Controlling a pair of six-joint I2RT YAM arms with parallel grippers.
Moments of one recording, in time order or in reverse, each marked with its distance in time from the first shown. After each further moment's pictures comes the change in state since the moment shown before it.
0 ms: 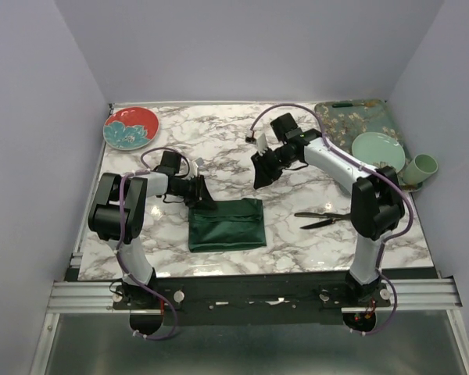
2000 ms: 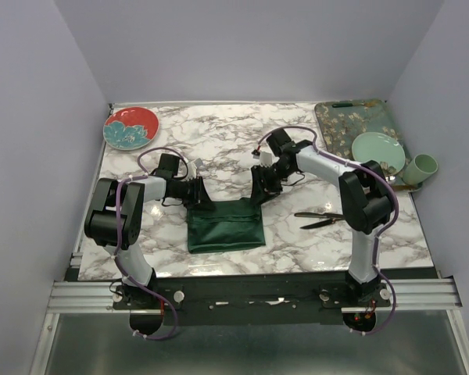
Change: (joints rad) left arm 0.000 -0.060 -0.063 0.051 -0.030 0.037; right arm 0.005 0.126 -0.094 -0.003 -0.045 0.563
